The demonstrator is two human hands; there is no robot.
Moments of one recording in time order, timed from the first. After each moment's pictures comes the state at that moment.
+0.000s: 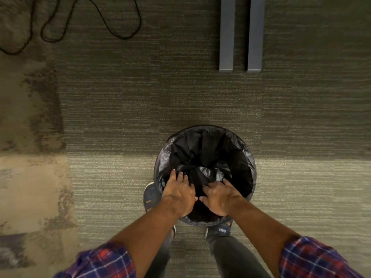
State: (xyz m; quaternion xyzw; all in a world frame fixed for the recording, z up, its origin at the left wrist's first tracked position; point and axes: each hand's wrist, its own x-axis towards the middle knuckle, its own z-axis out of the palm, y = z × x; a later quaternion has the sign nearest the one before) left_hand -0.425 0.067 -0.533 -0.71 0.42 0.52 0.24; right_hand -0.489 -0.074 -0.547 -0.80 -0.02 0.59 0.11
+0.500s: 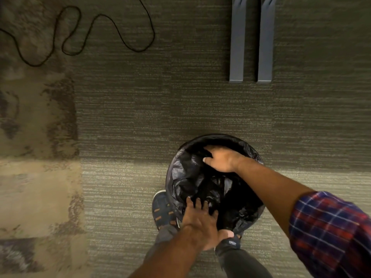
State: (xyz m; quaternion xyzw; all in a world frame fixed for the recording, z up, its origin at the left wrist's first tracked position) left_hand -0.460 0.058 -0.509 -0.68 0.38 0.60 0.16; right_hand -0.356 -0.112 -0.561 -0.83 0.07 0.48 0.29
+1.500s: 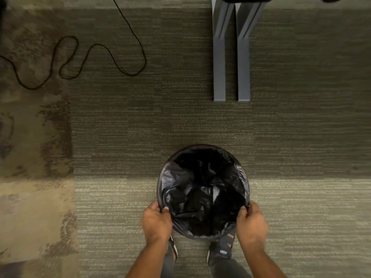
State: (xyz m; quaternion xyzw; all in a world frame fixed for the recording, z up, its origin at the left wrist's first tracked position) left_hand -0.434 0.117 -0.484 -0.79 -0.36 0.31 -0.38; right_hand -0.534 -0.094 -0.478 -0.74 0.58 0.14 0.31
